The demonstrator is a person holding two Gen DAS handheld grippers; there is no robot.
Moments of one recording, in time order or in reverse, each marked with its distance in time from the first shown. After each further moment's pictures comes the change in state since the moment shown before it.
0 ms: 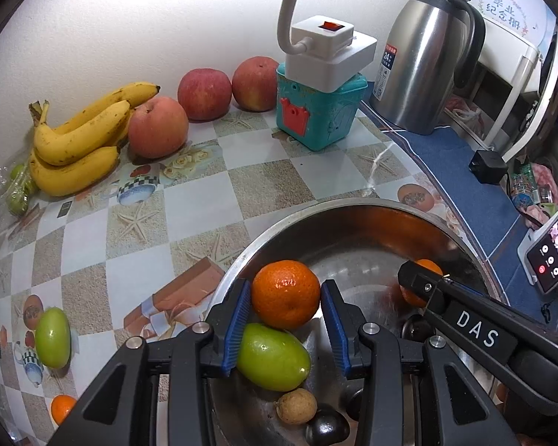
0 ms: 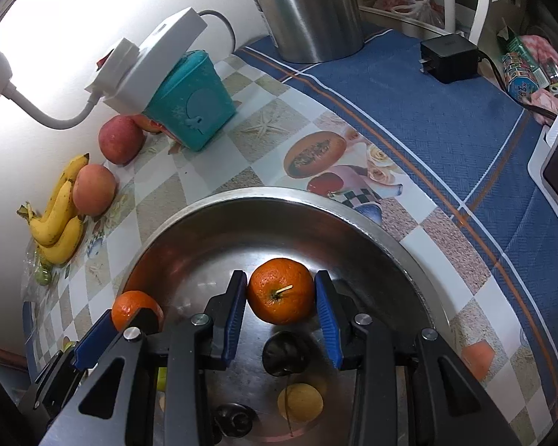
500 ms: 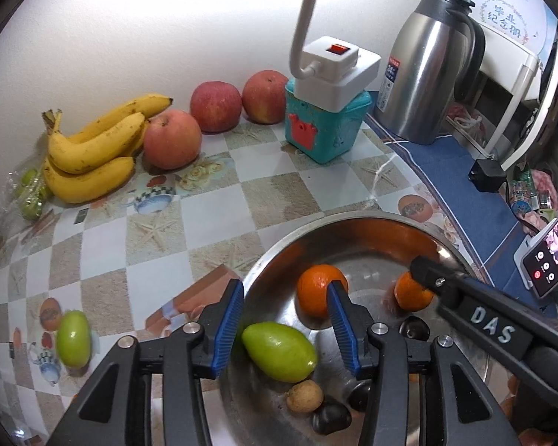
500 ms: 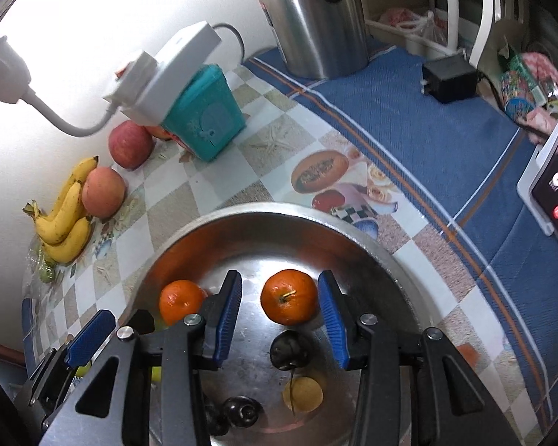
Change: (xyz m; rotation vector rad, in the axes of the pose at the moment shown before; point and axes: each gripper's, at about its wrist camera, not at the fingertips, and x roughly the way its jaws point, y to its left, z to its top) left arm -0.022 0.005 0.007 -0.008 -0.008 0.030; right arm -0.021 0.008 0.004 -0.035 -0.029 -0.010
